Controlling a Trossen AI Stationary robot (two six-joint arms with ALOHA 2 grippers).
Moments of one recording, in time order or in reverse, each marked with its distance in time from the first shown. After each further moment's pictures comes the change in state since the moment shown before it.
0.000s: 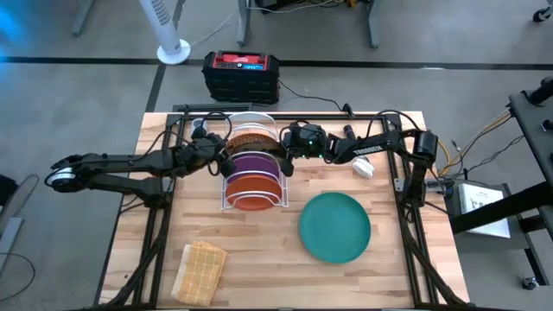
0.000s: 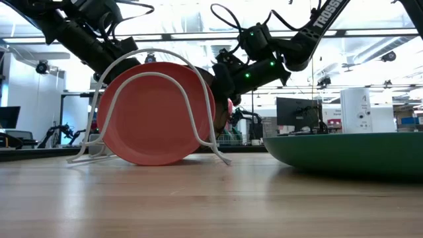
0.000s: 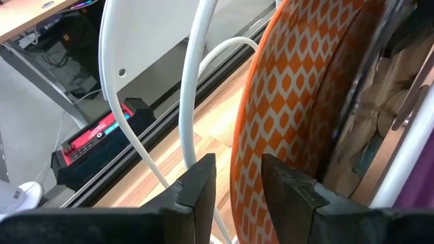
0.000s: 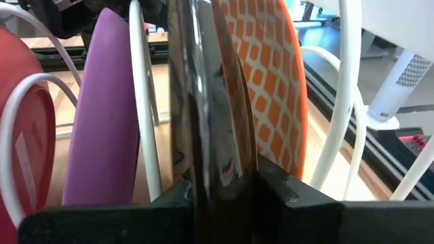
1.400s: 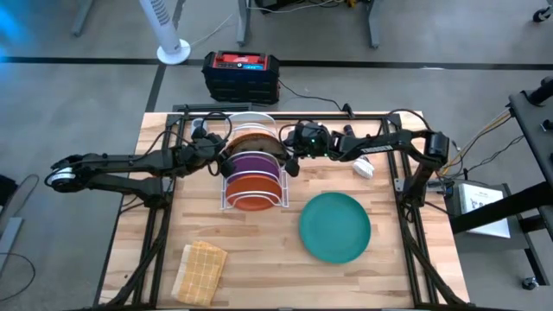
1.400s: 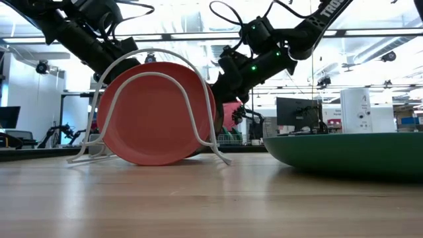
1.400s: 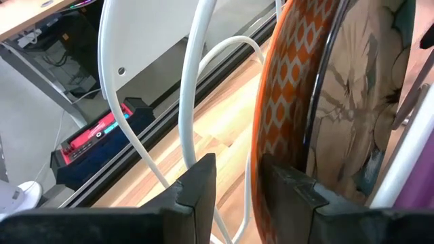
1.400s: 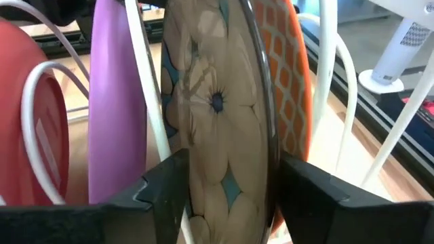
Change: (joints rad) left arm 0.000 0.001 0.000 -0.002 0.001 -0.003; right arm 0.001 -0.081 0.000 -0.195 0.018 0.063
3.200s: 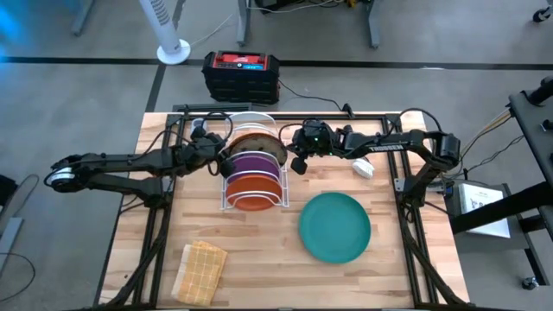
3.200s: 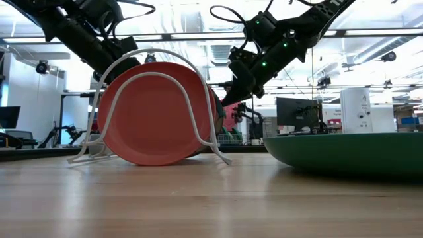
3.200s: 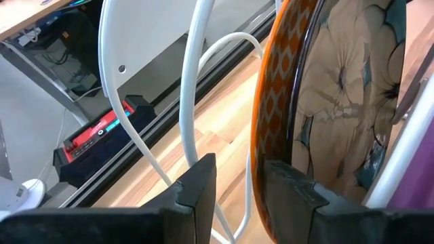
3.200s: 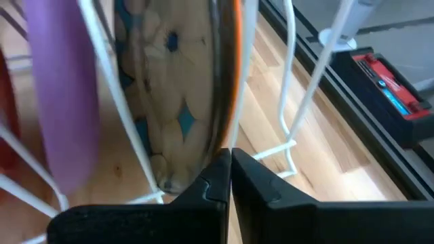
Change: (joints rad) left arm 0.000 -0.004 0.011 -0.029 -0.006 0.000; right arm 0.000 -0.112 0.000 -0.290 0.147 -0.037
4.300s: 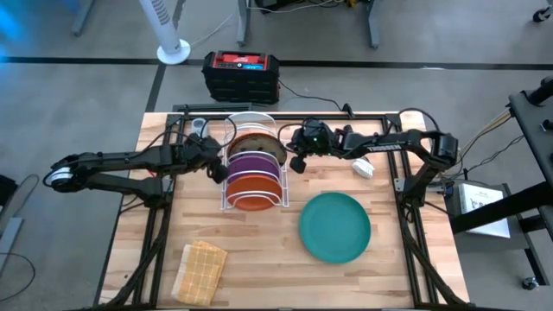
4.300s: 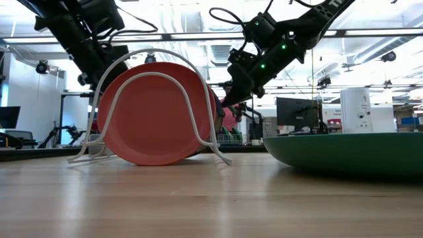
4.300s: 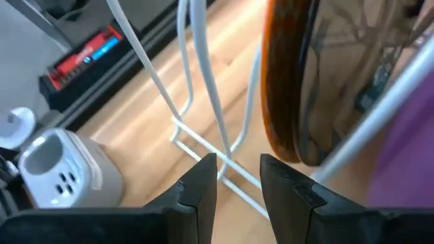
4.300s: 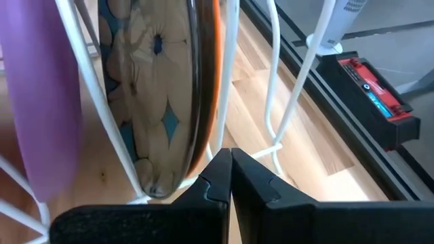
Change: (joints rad) left arm -0.004 0.000 0.096 -0.401 0.067 -0.209; right arm -0.001 0.004 0.000 0.018 0.038 -0.013
